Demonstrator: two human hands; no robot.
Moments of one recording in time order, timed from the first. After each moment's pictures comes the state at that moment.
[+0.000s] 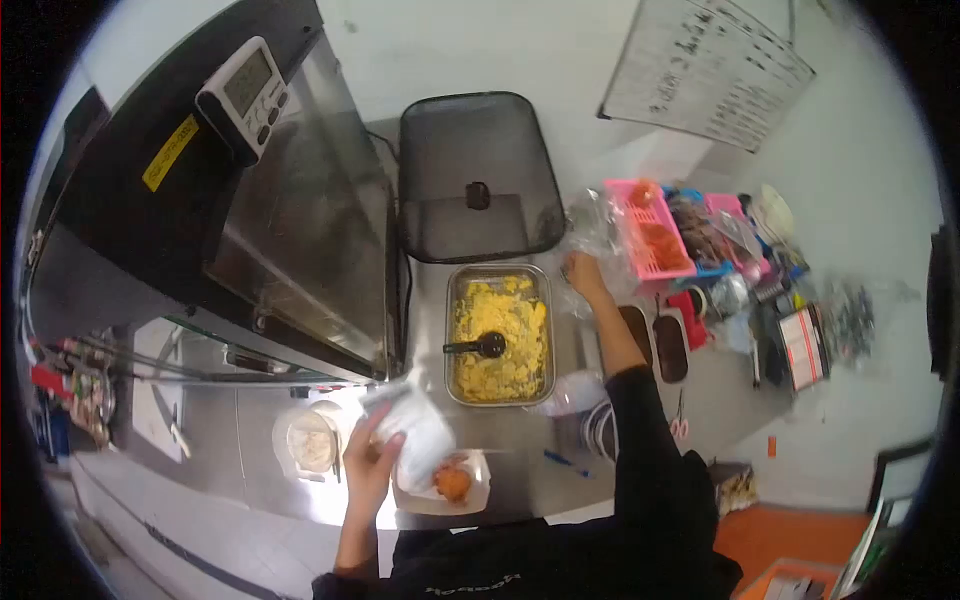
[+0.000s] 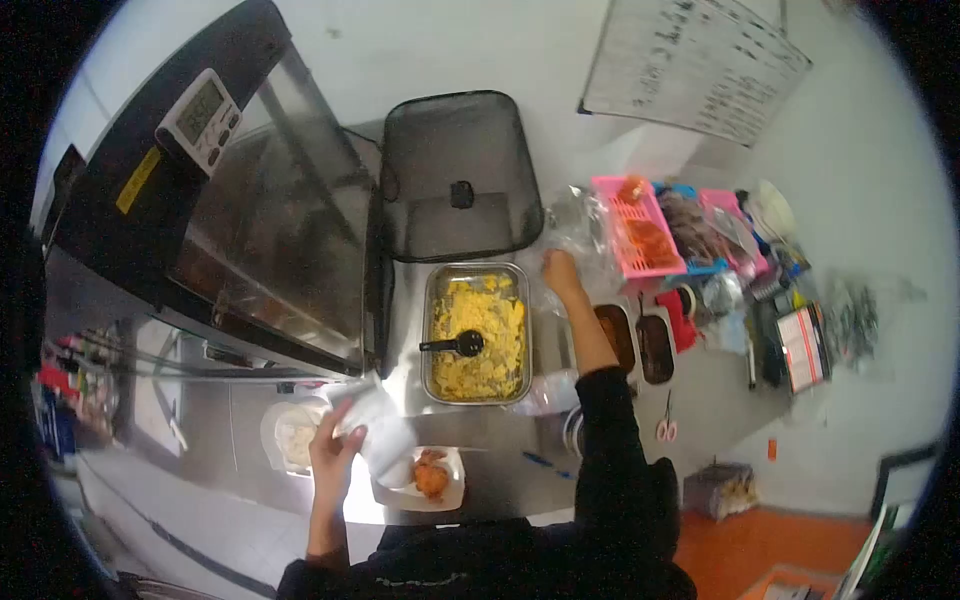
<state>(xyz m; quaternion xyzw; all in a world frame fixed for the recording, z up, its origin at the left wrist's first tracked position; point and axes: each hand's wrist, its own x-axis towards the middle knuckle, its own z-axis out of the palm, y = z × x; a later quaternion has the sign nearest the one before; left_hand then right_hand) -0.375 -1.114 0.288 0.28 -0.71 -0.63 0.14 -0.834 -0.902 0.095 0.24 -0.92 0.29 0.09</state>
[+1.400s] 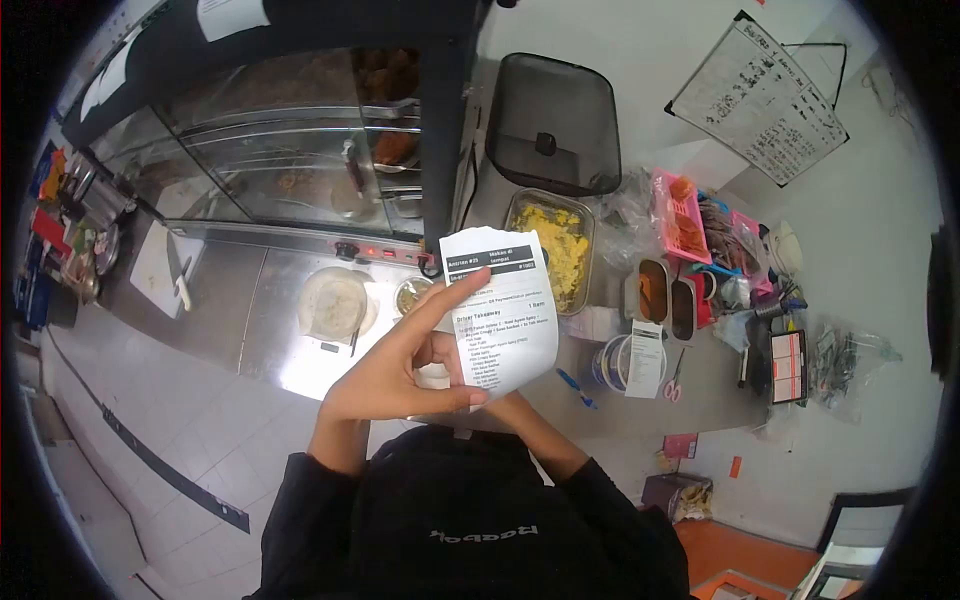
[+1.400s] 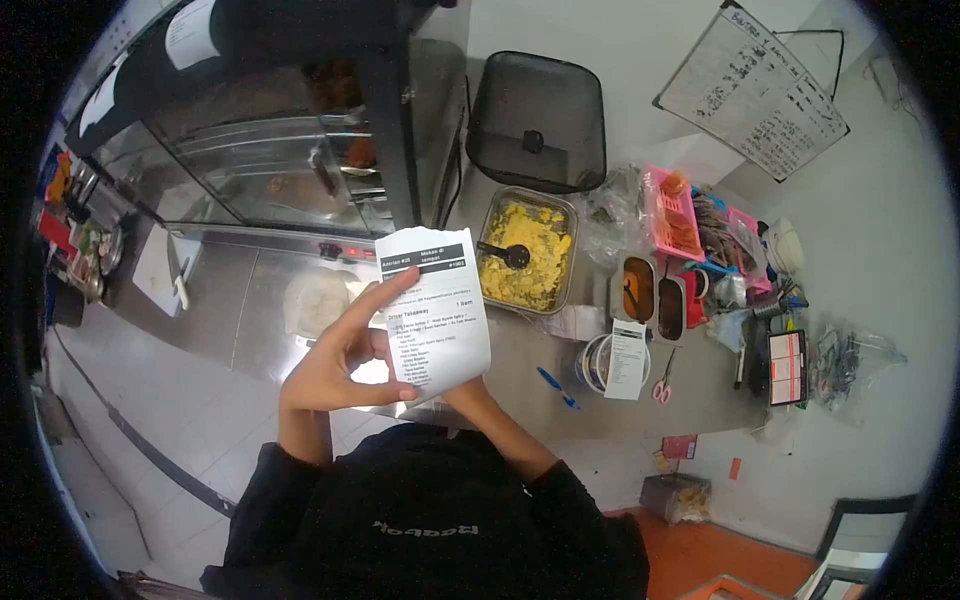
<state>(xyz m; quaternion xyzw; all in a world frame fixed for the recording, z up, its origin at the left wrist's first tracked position) -0.286 -1.108 0.401 -0.02 -0.67 -0.74 0.07 -0.383 -1.002 0.156 0.36 -0.67 0.60 -0.24</state>
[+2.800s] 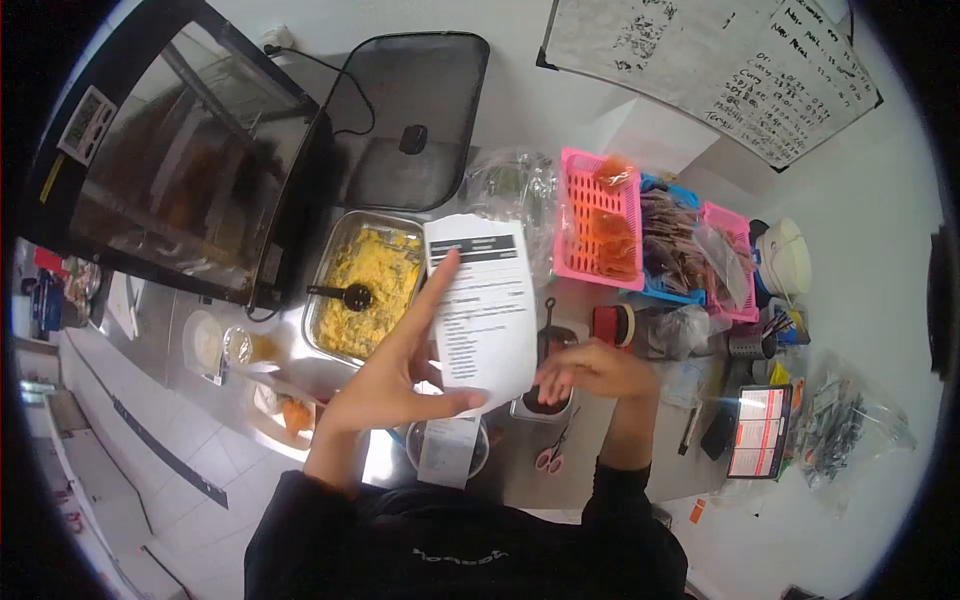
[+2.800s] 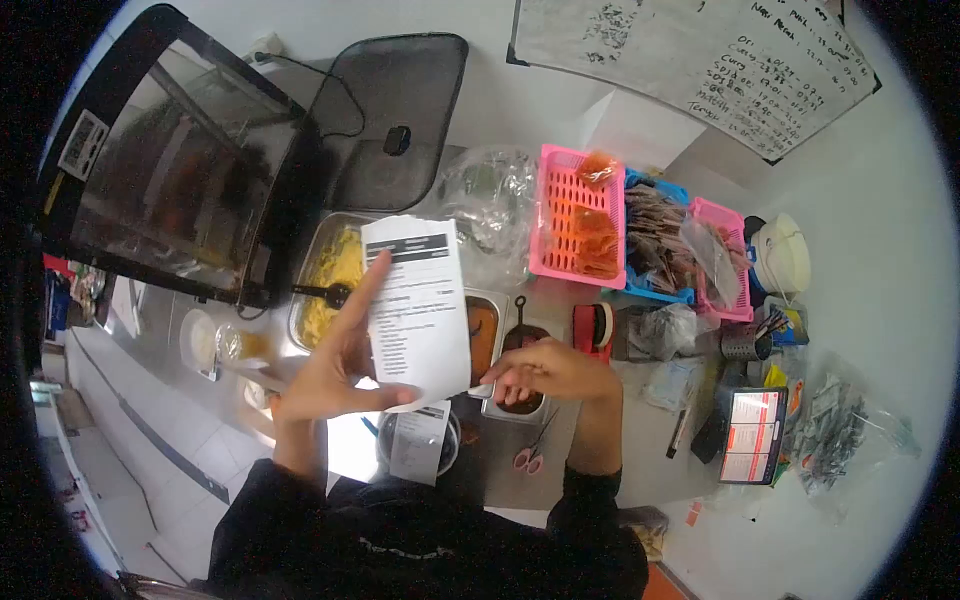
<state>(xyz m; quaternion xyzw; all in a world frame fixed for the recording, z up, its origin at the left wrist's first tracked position) -0.638 -0.868 0.372 0.05 -0.66 -0.74 0.07 -0.826 -0.658 0.291 0.48 -0.49 0.44 -0.58</state>
